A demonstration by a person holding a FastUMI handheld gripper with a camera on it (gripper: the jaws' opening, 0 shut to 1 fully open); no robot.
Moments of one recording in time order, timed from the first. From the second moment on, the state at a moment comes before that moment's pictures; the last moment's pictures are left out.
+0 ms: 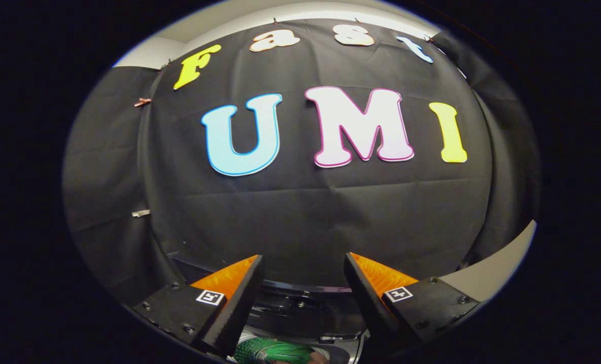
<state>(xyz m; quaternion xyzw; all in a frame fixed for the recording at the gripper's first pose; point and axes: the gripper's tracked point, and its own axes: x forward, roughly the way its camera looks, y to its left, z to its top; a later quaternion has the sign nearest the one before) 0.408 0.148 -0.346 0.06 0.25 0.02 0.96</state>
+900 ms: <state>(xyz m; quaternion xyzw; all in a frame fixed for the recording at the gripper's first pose) 0.404 0.126 -0.382 0.04 0.31 -0.03 0.95</state>
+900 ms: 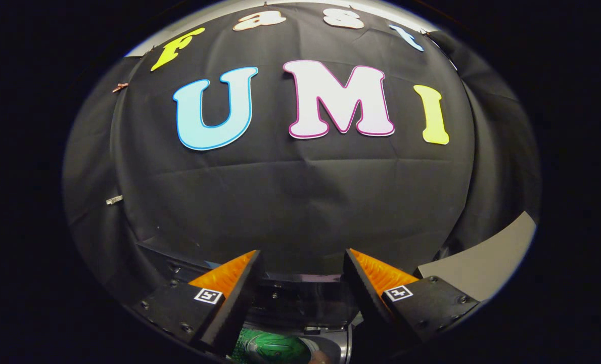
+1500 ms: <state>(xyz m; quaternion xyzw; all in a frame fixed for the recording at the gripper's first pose) 0.335 0.134 -0.360 0.04 0.33 -0.03 0.94</state>
